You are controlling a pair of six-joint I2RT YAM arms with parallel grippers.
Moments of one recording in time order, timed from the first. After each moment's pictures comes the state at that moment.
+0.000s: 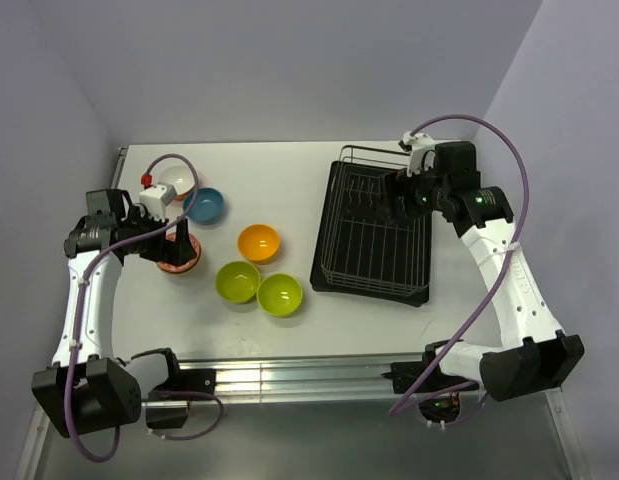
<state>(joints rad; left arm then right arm) 0.19 1.11 1.05 -0.89 0.53 0.34 0.17 1.22 1.37 -0.85 -0.28 -0.11</state>
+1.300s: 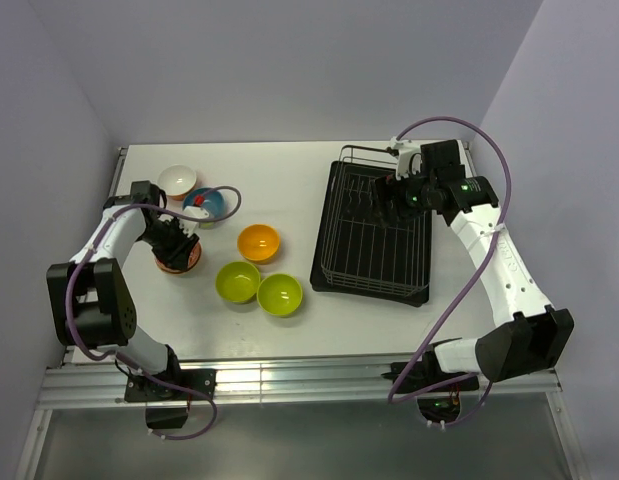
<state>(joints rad) 0.09 1.57 1.13 -0.98 0.37 0.93 0.19 1.32 1.38 -0.90 -0.32 -0.12</state>
